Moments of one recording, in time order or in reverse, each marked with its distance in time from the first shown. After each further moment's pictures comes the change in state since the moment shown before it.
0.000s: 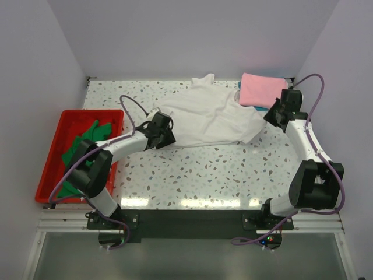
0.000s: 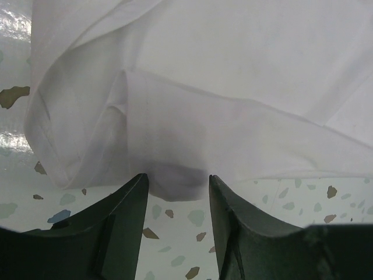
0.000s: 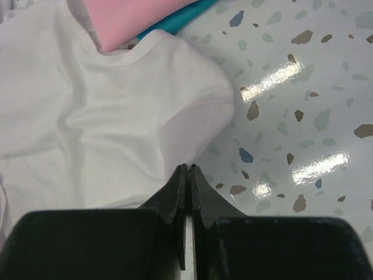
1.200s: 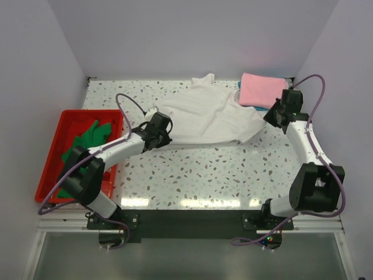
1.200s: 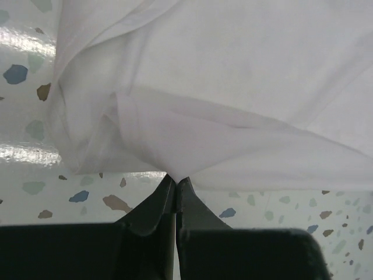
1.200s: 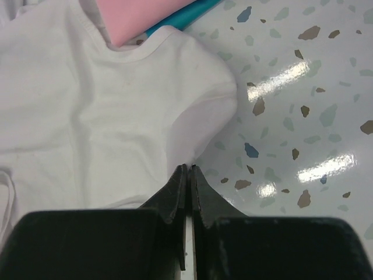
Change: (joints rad) left arm -0.027 -0.041 -0.011 -0.034 -0.075 -0.008; right arm 0.000 -0.007 -0.010 0.008 -0.015 0.002
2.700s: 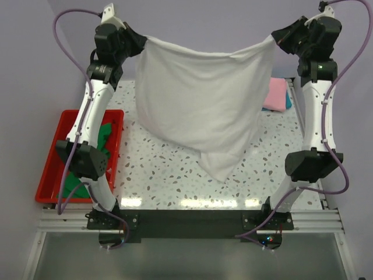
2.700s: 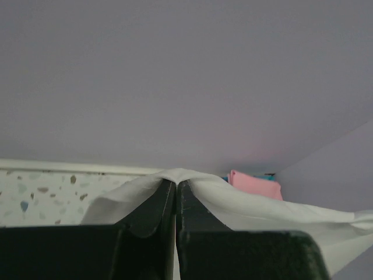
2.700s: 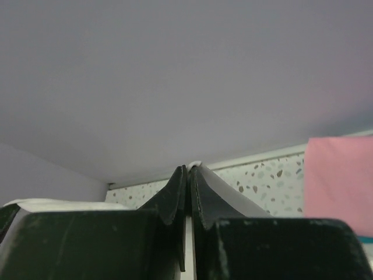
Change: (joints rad) left arm 0.394 0.145 0.988 -0.010 0.323 0.329; right arm 0.000 0.287 1.001 -0.050 -0.297 0.084
